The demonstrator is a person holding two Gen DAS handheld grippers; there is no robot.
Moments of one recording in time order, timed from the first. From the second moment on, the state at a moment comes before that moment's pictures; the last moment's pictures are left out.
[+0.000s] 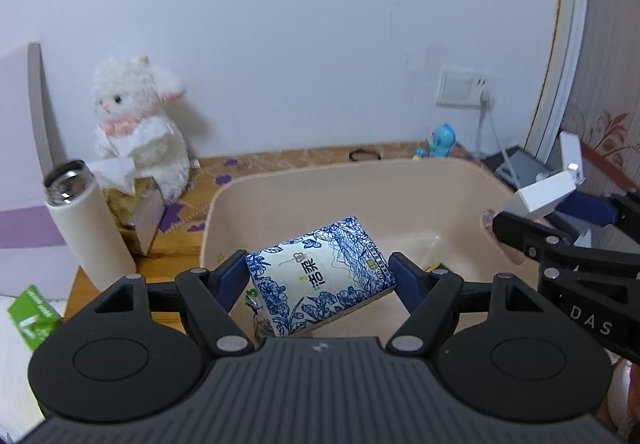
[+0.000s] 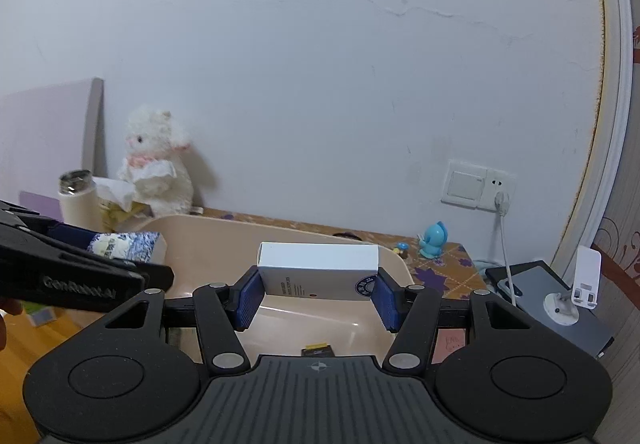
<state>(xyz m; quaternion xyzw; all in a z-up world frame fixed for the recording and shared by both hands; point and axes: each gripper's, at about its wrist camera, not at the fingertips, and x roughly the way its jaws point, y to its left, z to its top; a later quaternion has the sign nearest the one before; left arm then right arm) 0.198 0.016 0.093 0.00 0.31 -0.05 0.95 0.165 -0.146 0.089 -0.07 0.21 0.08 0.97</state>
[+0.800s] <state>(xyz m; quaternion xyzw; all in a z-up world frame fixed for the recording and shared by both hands) 0.226 0.011 0.068 0.02 0.36 -0.03 0.93 0.205 -0.153 0.048 -0.08 0.28 0.08 0.95</state>
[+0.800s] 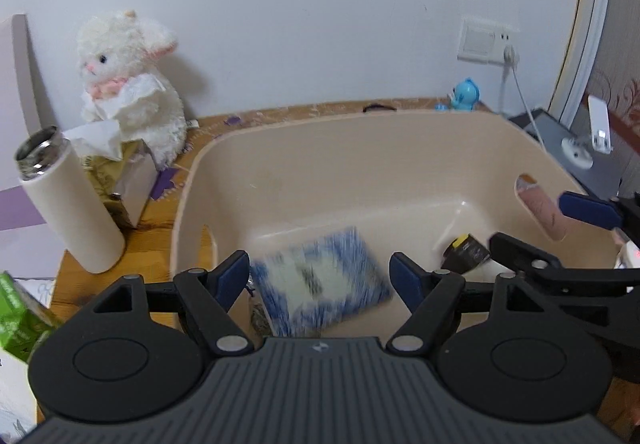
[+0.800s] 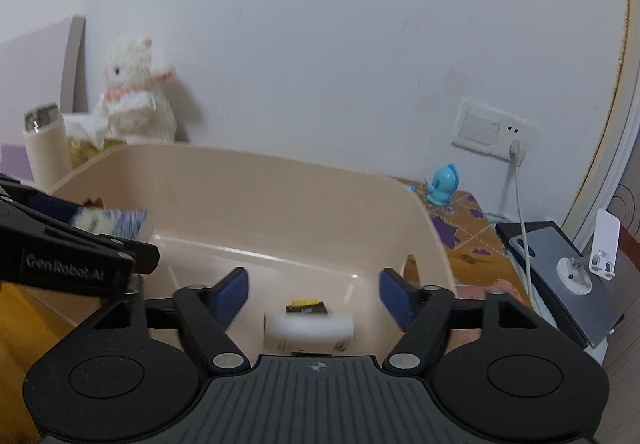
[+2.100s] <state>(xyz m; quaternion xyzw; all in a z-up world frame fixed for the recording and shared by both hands) 0.126 0.010 0.004 0.08 0.39 -0.06 0.92 0.122 -0.148 -0.036 -0.09 0.40 0.11 0.91</state>
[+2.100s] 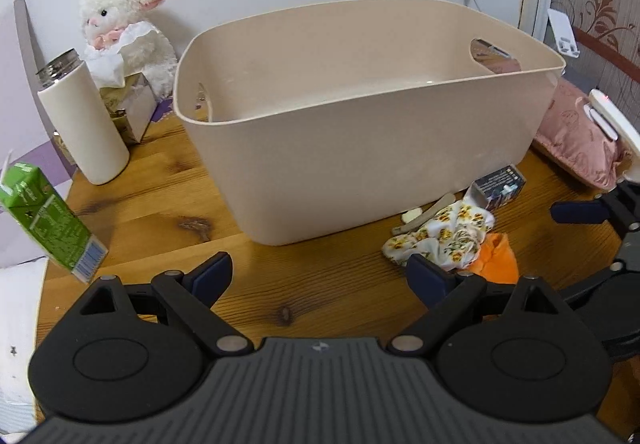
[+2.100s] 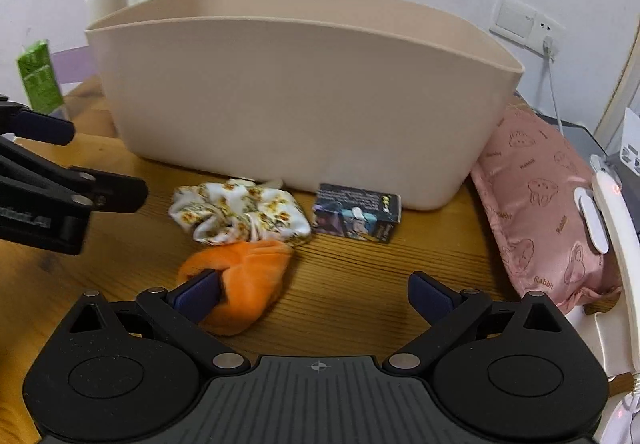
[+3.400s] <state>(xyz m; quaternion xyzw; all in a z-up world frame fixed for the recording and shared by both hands) 0.139 -0.022 -0.023 0.00 0.42 -0.15 0.89 0.103 -0.165 -0.026 -0.06 0.40 0.14 0.90</state>
